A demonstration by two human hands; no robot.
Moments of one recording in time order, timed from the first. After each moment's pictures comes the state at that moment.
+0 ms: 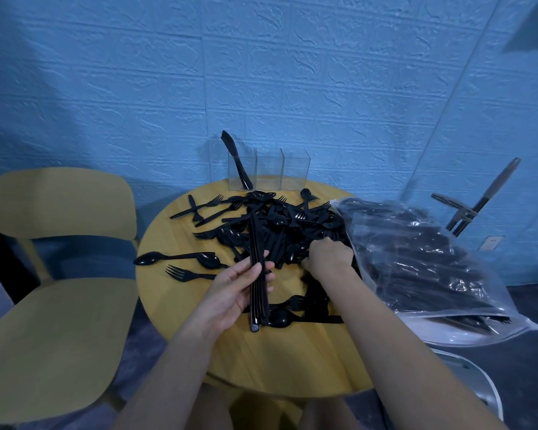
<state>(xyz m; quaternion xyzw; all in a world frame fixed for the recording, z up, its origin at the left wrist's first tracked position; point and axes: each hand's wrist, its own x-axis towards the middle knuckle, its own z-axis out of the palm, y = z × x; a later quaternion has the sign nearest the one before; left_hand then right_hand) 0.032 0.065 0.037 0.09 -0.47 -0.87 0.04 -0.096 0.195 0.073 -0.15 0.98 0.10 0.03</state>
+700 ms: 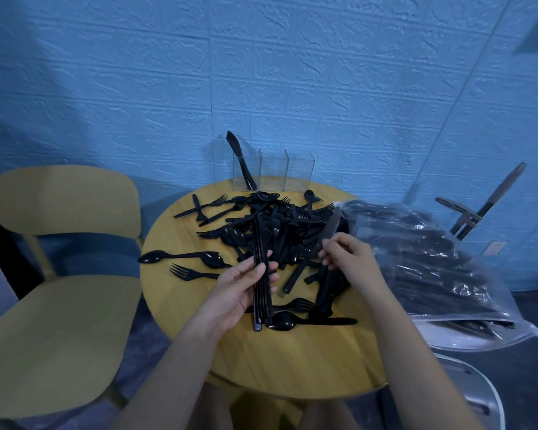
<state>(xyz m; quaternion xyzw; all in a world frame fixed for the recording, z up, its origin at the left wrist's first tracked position) 0.033 0.065 0.037 0.09 -0.48 -0.87 0.05 -0.071 0.244 0.084 -0.18 0.78 -0.60 0.07</state>
